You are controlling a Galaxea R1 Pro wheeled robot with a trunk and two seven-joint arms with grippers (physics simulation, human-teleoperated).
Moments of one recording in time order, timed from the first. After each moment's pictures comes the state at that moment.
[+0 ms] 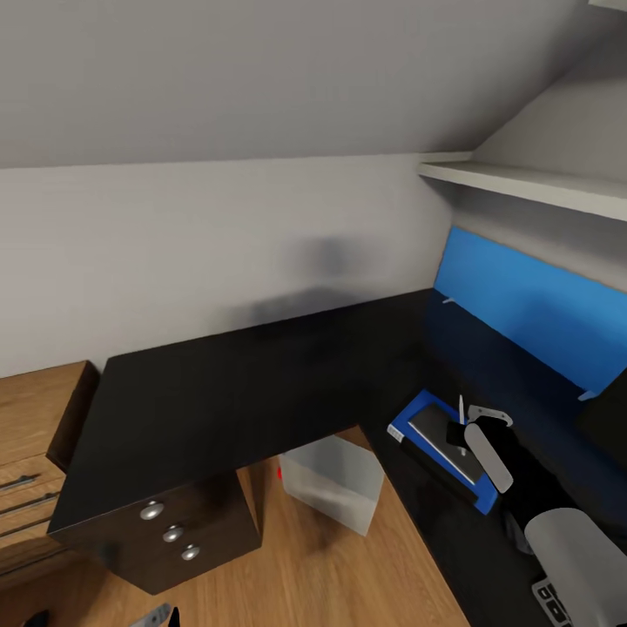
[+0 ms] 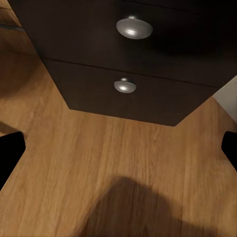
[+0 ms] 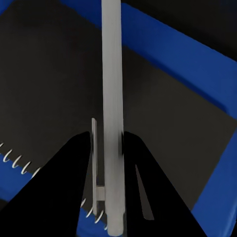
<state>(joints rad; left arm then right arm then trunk) -0.05 -0.05 0.23 -0.69 0.25 -0.30 0.10 -0.72 -0.23 0.16 -0.90 -0.61 0.69 -0.50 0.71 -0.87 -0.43</state>
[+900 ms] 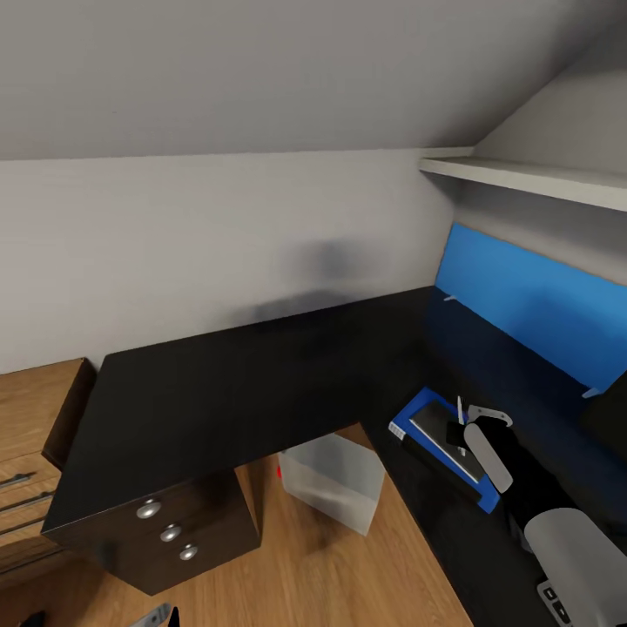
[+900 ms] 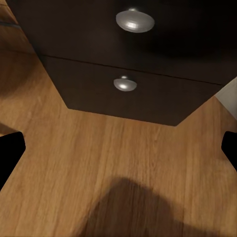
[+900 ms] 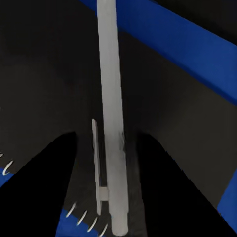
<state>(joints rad) -0.05 -0.05 0.23 -0.69 0.25 -0.30 0.10 -0.72 -0.23 0.16 -0.90 -0.61 0.69 -0.50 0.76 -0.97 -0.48</state>
